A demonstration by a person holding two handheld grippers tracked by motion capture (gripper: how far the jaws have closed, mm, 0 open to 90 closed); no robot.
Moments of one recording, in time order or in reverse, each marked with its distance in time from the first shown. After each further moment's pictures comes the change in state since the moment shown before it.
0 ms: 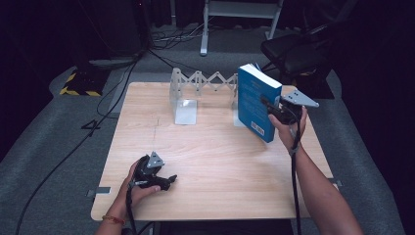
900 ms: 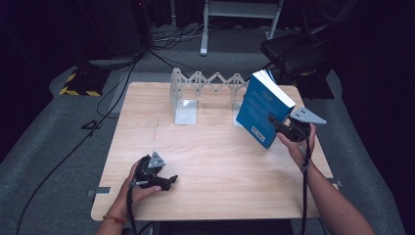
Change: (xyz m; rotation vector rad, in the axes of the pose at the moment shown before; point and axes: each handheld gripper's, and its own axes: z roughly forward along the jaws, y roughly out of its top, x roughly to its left) left arm -0.002 0.001 0.001 0.000 -0.013 0.009; right arm -0.004 -0.046 -0.031 0.114 -0.005 -0.004
